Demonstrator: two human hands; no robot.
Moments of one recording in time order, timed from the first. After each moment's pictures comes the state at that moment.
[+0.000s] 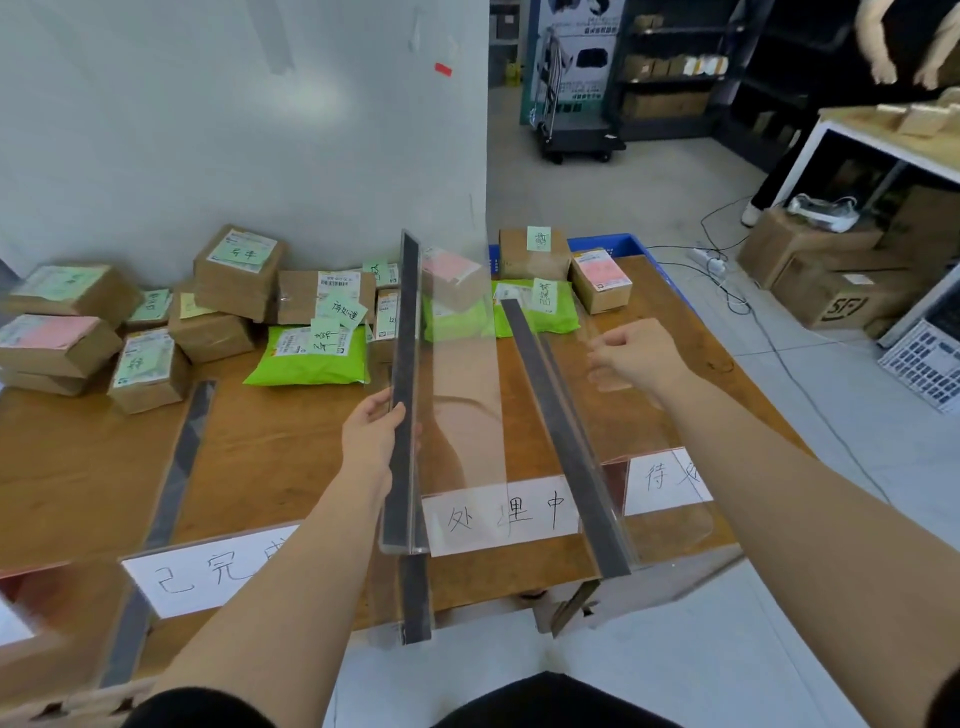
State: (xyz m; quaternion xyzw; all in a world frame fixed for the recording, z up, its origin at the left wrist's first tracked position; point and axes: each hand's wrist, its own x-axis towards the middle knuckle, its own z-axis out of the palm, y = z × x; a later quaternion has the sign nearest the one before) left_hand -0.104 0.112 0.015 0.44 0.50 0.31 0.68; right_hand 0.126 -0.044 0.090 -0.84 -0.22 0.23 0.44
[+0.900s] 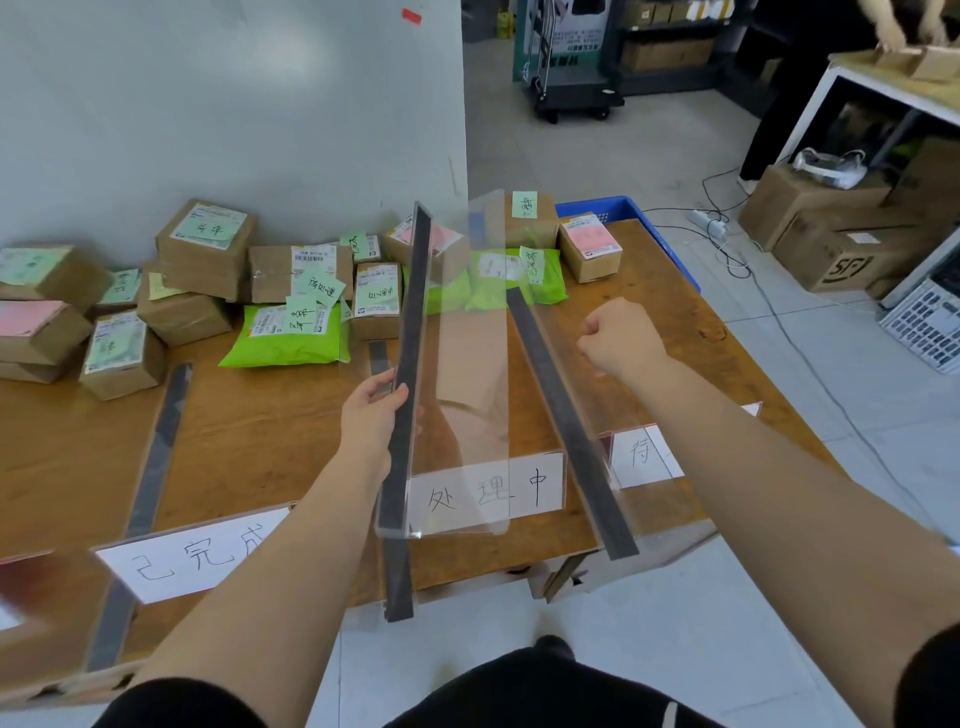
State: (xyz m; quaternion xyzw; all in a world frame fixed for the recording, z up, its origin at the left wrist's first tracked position) left_hand -0.080 0.099 0.007 0.46 0.49 0.29 0.68; right_hand 0.134 -0.043 0.074 -0.91 -0.30 0.13 0.24
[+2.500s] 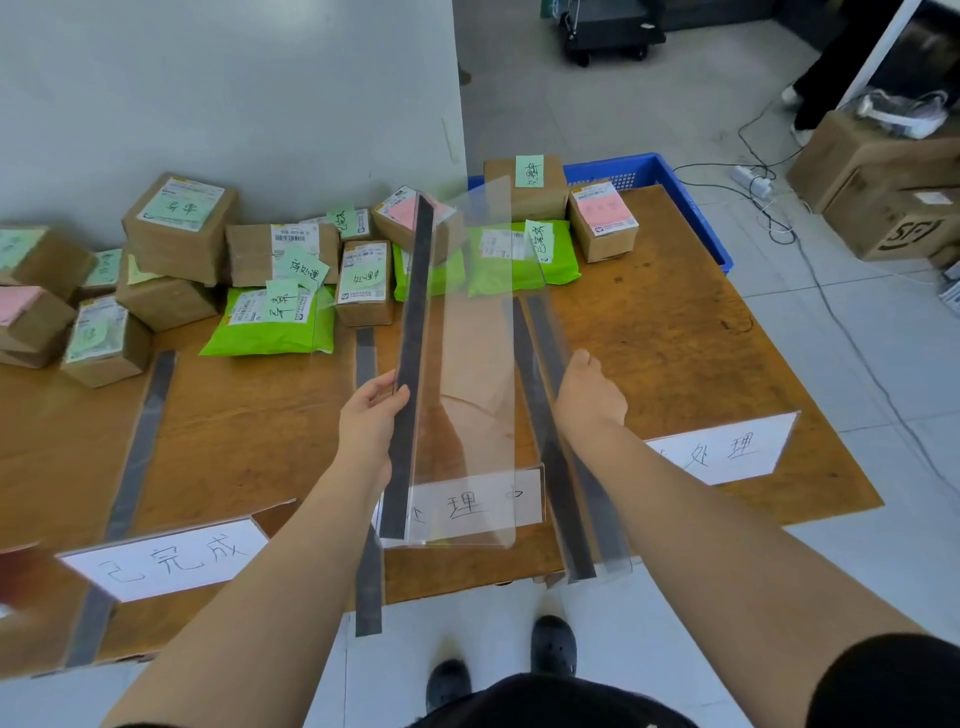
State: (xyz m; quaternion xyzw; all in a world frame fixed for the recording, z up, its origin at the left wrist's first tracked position) left_hand -0.044 0.089 -0.004 0.43 0.53 0.27 0.68; right_hand 0.133 -0.031 -0.013 -0.94 -0.27 0.16 0.09
